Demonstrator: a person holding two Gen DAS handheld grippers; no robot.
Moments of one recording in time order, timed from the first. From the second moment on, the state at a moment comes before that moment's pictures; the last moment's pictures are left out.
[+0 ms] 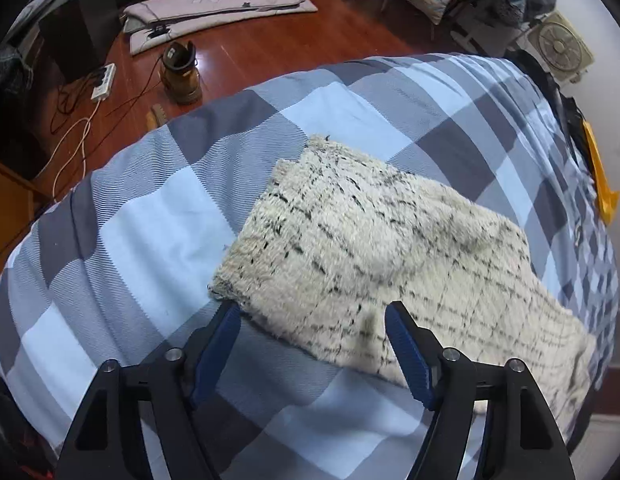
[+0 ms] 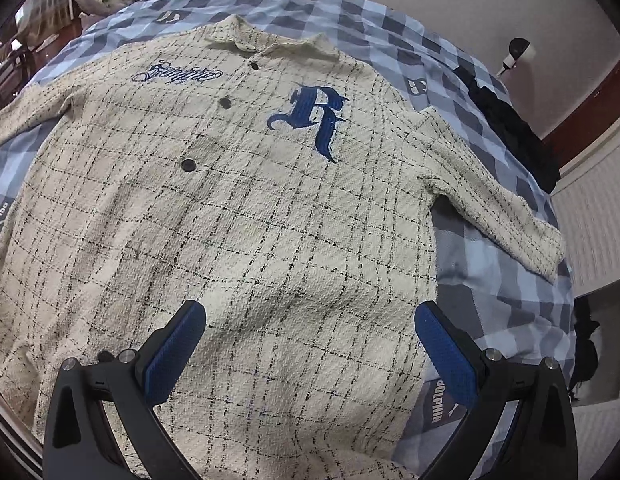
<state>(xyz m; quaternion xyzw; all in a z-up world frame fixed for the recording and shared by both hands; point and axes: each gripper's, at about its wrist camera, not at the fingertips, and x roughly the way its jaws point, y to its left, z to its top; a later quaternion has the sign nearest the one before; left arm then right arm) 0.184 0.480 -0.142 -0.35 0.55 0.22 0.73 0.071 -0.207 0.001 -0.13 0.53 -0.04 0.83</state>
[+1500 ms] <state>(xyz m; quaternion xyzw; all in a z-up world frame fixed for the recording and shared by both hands) 0.275 -0.141 0.085 0.01 0.43 -0.05 0.90 0.067 -0.257 0.027 0.02 0.50 -0.06 0.87</state>
